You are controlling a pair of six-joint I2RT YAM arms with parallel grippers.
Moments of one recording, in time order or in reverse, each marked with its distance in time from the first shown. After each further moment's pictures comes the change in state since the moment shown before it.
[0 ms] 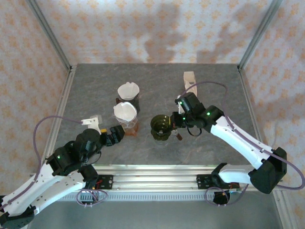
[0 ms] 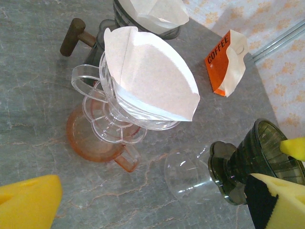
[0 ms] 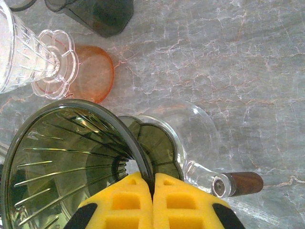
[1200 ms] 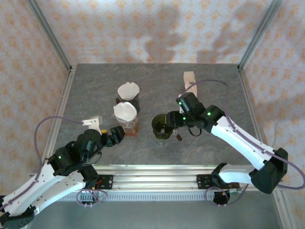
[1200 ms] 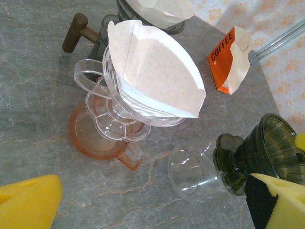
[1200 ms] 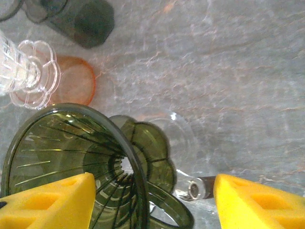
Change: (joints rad) left arm 0.000 -0.001 -0.019 0.003 0.000 0.000; right arm 0.026 -0.021 0.034 -0.048 0.144 -0.001
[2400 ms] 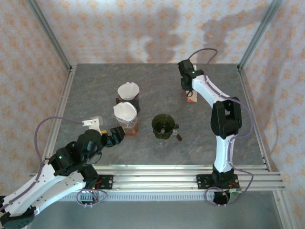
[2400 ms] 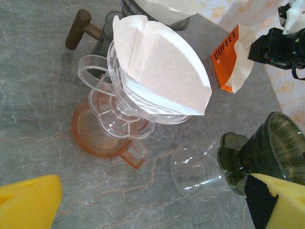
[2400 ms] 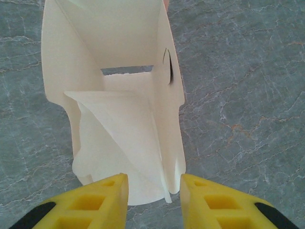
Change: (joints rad) left arm 0.006 -0.001 -0.014 -0.002 0.003 -0.003; right arm -0.373 0.846 0.634 0.068 0.461 -0.340
